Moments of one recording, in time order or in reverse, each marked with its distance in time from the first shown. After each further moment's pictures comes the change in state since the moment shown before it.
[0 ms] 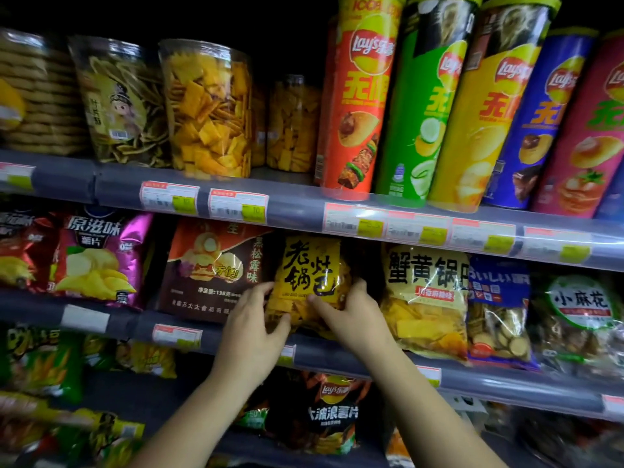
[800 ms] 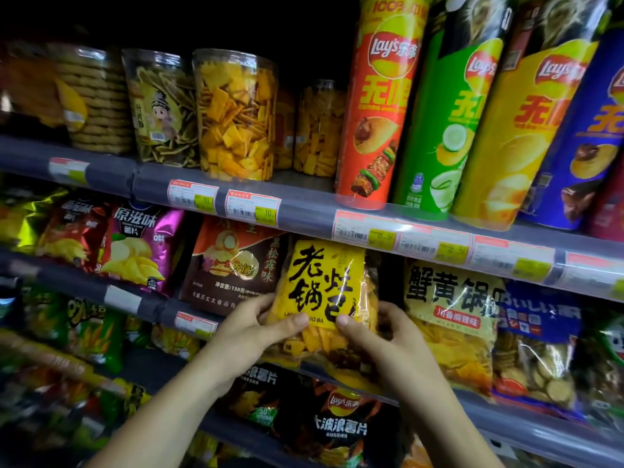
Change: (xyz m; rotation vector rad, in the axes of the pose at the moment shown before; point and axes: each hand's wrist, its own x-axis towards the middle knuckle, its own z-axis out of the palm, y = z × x) left_hand -0.006 0.030 -0.033 -0.657 -0.310 -0.316; right_hand -0.031 0.025 -0.040 0.554 -0.207 -0.026
